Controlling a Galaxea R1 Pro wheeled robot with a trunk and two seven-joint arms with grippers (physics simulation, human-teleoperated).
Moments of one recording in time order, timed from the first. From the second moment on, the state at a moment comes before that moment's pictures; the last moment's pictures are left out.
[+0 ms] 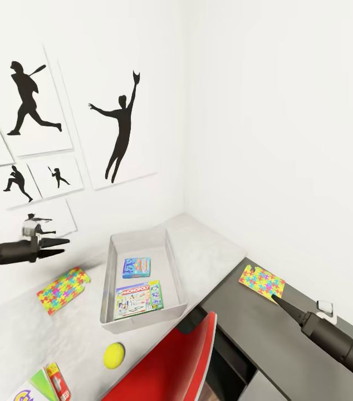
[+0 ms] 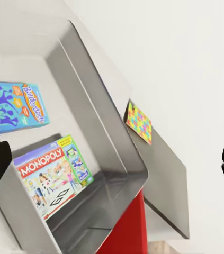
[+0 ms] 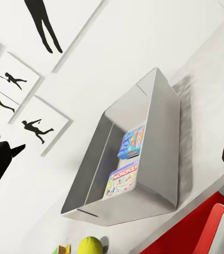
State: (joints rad) left arm -0.88 0.51 0.35 -0.84 -0.23 1.03 -1.56; right arm -0.11 -0.08 -0.59 -1.57 -0.44 0.81 1.10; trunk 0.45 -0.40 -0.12
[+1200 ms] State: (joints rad) left arm -0.51 0.57 0.50 -0.84 -0.05 0.91 -1.56; right arm -0.11 -0.08 -0.58 -1.57 -0.44 0.81 1.10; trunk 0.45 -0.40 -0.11
